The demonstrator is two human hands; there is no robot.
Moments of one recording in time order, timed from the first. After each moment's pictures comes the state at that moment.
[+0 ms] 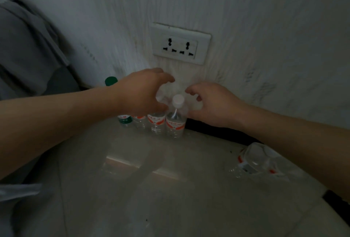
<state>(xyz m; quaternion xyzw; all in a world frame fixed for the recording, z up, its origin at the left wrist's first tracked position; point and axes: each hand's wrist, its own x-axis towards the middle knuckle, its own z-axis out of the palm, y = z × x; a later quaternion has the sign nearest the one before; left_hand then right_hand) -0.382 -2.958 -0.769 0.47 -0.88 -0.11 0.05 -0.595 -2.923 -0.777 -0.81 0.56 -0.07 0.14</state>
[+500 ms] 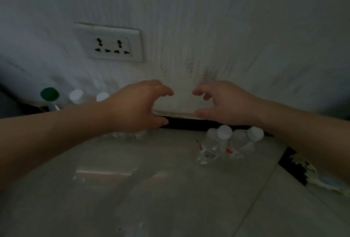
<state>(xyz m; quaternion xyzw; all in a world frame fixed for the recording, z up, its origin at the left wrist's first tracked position) -0.475 -2.929 -0.772 0.35 -0.92 -0.17 0.06 -0.710 -2.870 -0.757 -0.75 0.65 -0.04 0.16</state>
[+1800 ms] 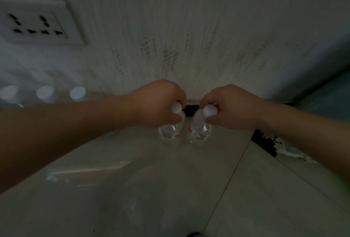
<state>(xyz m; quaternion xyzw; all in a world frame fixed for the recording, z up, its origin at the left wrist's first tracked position) -0.585 -2.911 -0.800 0.22 -0.96 -0.20 0.02 -0.783 -2.810 -0.780 -0.71 0.68 0.01 0.18</state>
